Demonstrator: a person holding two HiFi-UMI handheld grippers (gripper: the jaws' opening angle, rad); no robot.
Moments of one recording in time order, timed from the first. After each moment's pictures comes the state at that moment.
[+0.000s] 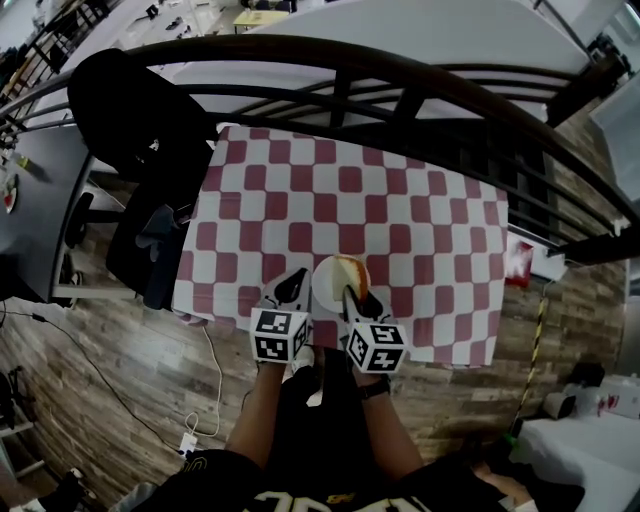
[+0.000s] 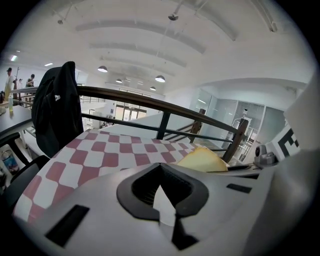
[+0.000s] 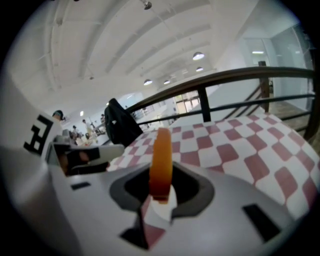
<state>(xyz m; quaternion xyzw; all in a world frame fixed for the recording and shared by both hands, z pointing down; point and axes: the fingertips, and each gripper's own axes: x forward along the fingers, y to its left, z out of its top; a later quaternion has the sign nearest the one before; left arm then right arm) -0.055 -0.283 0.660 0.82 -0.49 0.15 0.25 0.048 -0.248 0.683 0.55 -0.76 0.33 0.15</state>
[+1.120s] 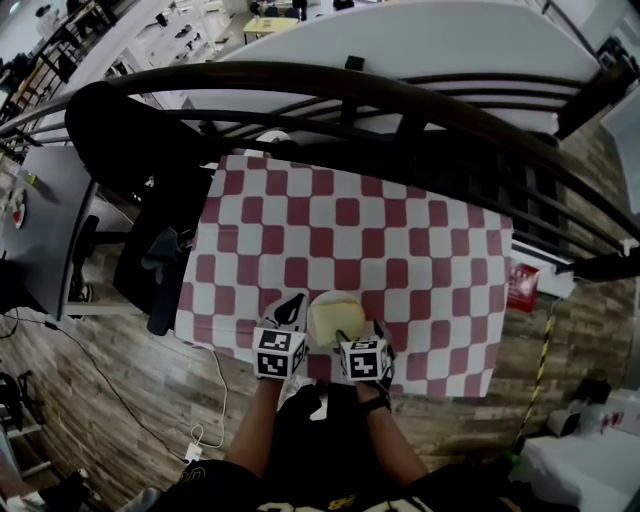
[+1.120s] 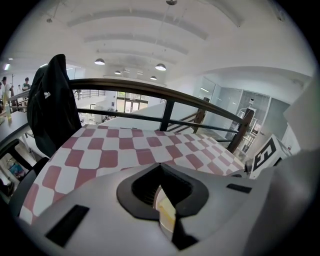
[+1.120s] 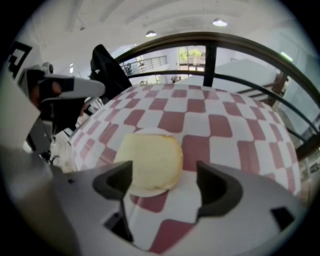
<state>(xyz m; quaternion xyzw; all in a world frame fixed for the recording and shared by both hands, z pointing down) -0.044 -0.317 0.690 0.80 -0.49 0.22 0.27 0.081 -0.234 0.788 0.48 -0.69 0.38 0.39</state>
